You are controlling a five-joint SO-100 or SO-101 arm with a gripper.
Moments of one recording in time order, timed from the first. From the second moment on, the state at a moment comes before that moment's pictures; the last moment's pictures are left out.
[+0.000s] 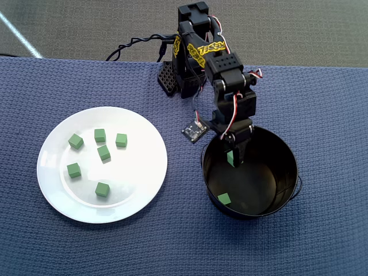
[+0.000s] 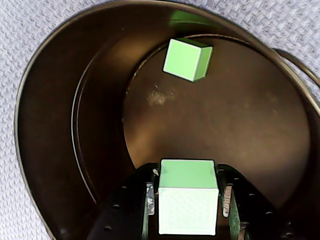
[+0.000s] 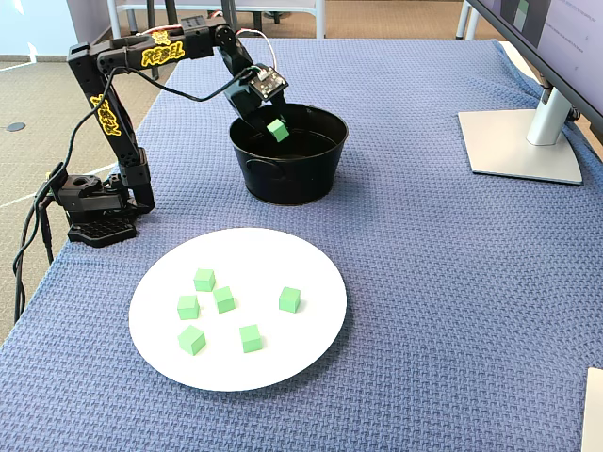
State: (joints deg) arm -21.3 100.4 95.0 63.8 -16.0
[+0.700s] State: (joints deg) arm 4.7 127.4 99.7 70.7 -12.8
